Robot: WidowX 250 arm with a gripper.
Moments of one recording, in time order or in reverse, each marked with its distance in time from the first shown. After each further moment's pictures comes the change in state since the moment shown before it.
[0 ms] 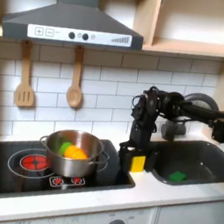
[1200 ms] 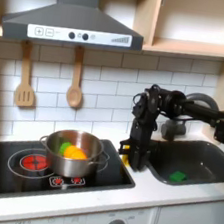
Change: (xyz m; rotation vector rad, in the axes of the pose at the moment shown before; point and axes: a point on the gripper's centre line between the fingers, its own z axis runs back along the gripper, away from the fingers) arm 0.000 0.001 0.005 0.006 -0.017 0.013
